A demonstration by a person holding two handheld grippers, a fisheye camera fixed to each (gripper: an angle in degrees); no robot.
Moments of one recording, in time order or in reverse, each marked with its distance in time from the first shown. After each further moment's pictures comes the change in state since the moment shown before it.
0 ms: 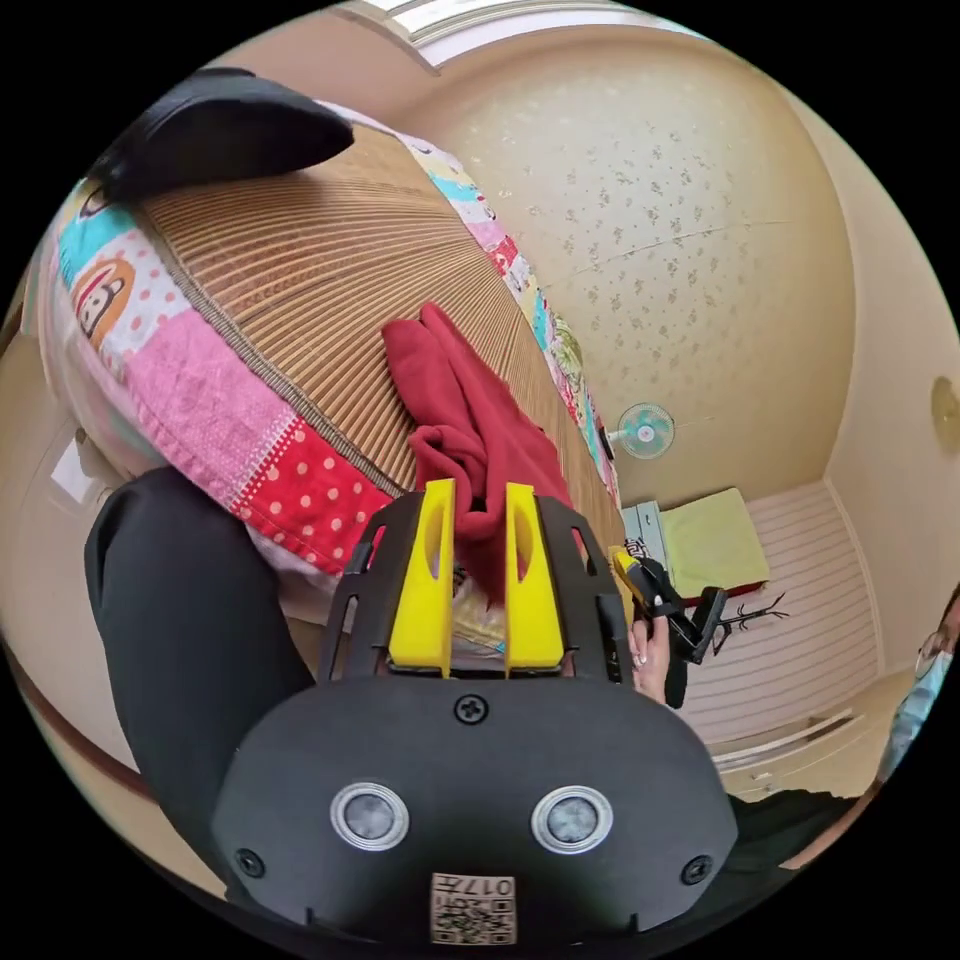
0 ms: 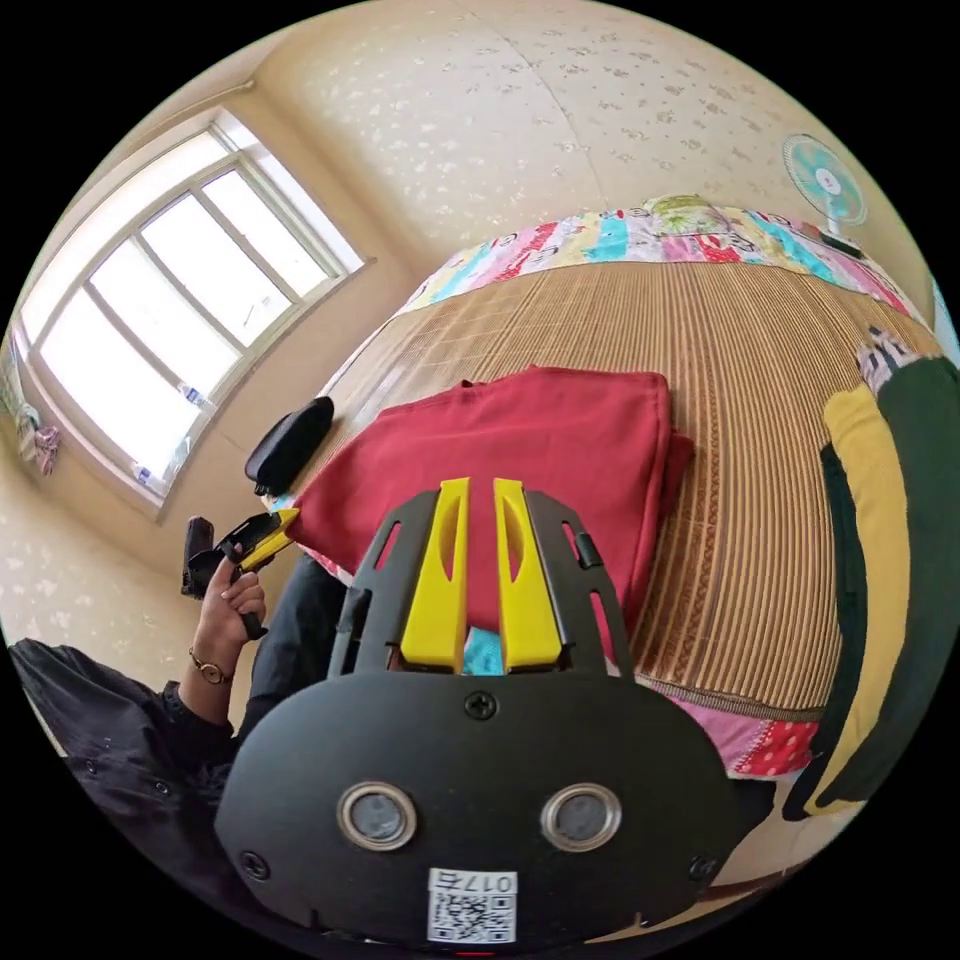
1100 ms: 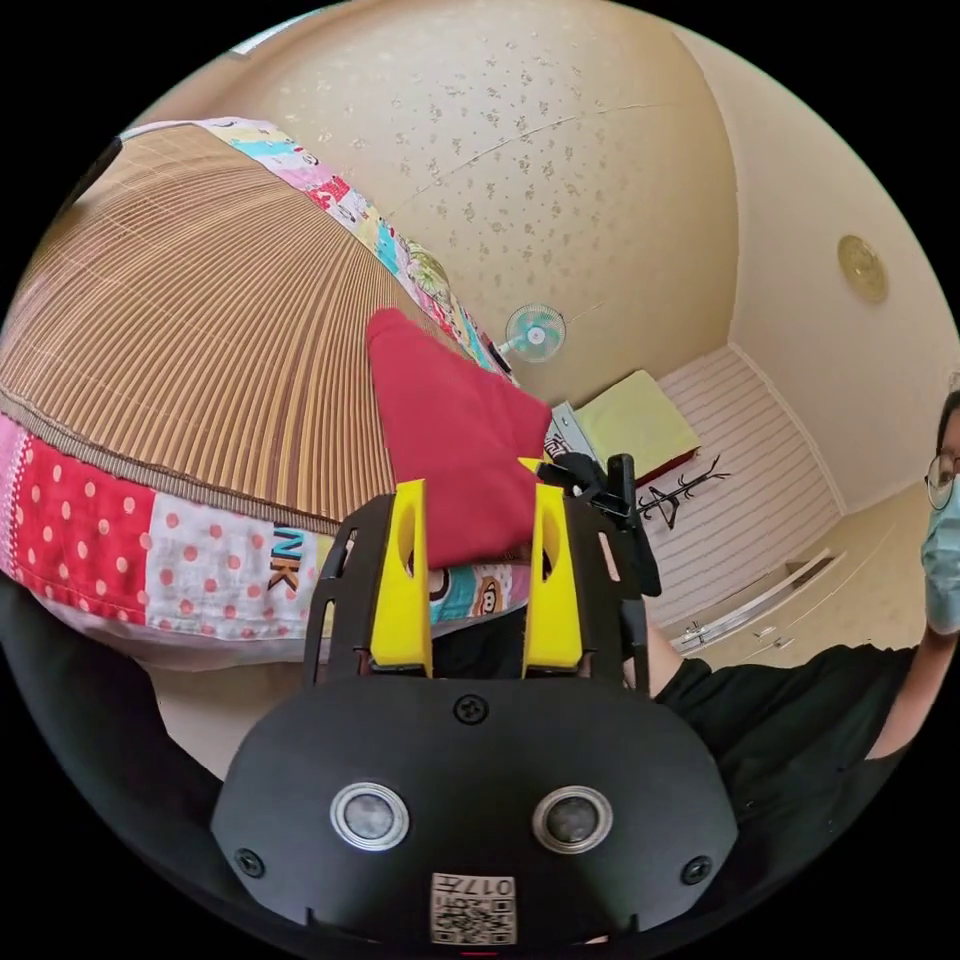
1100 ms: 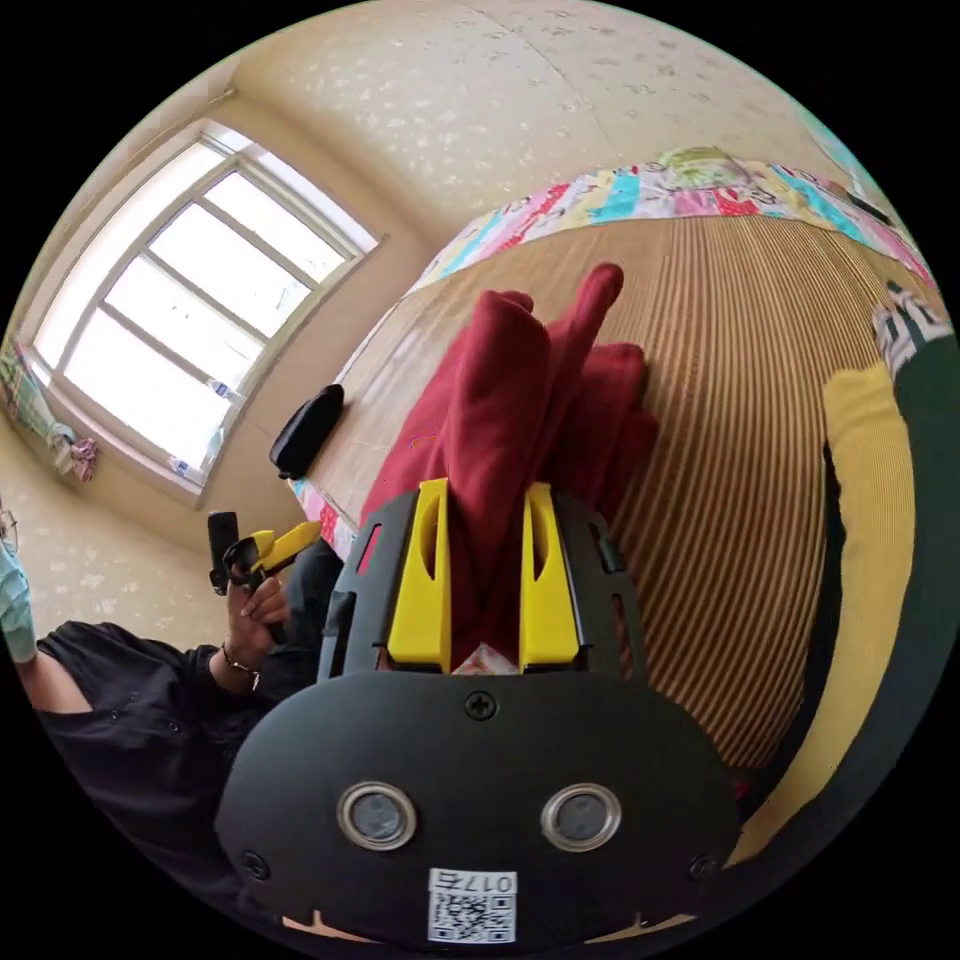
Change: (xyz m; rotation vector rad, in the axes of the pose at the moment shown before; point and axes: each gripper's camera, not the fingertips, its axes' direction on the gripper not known) left arm 0.049 0.069 0.101 -0.197 0.256 0.275; right arm 0.228 0.004 -0.011 -0.112 -0.101 0.061
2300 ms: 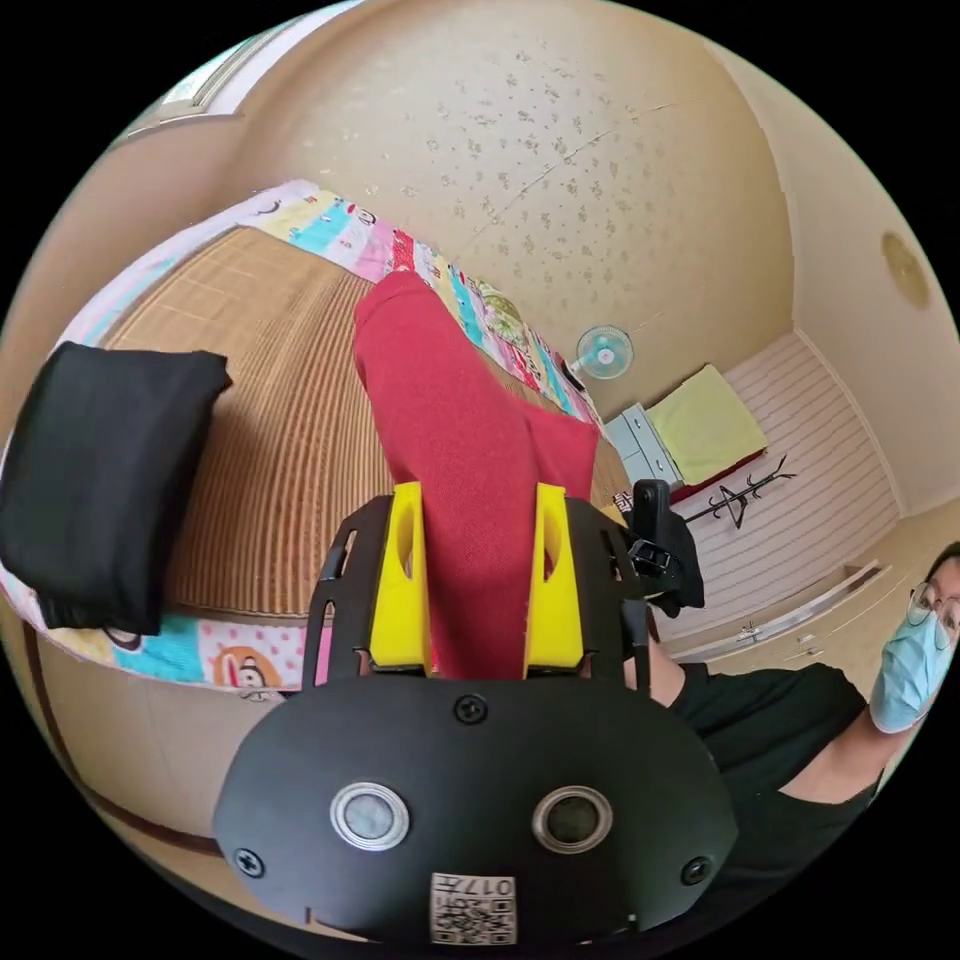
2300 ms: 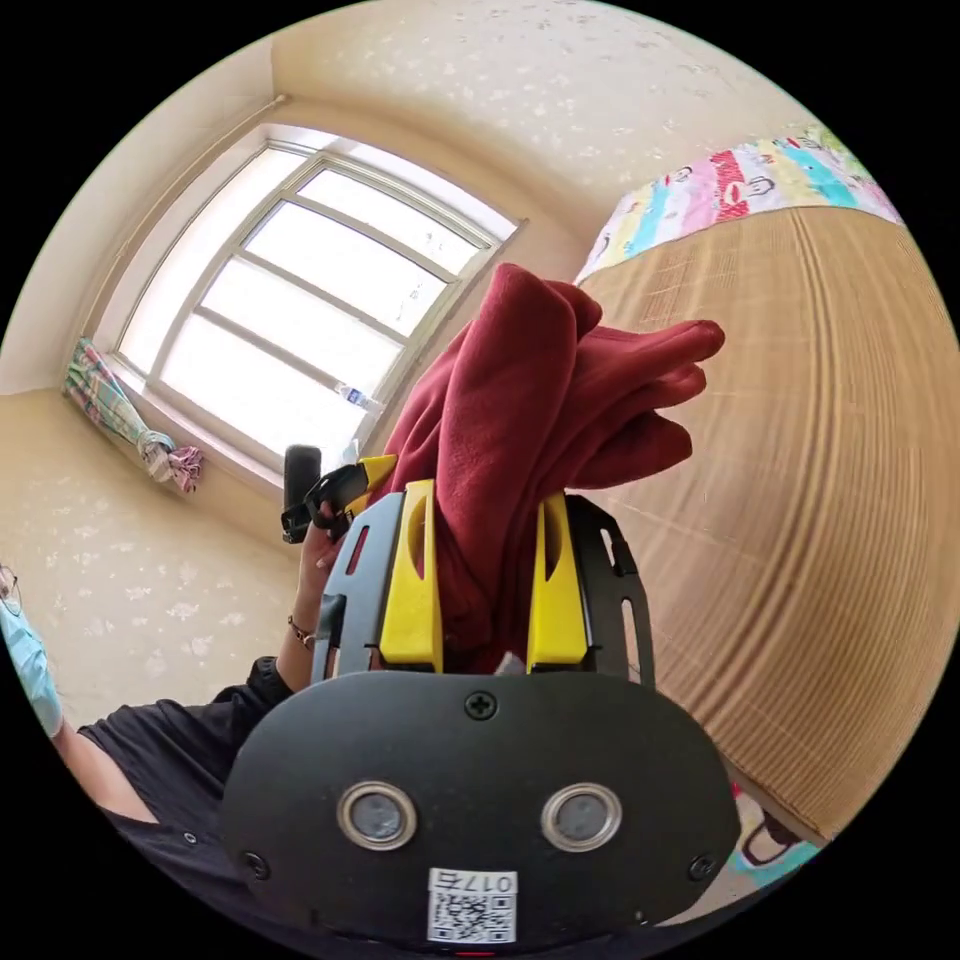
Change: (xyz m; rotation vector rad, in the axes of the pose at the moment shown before) left arm 0.014 -0.231 -0.281 -0.033 -0.300 0.049; right arm -0.265 -0.083 0.114 0.010 -0.467 -0.088
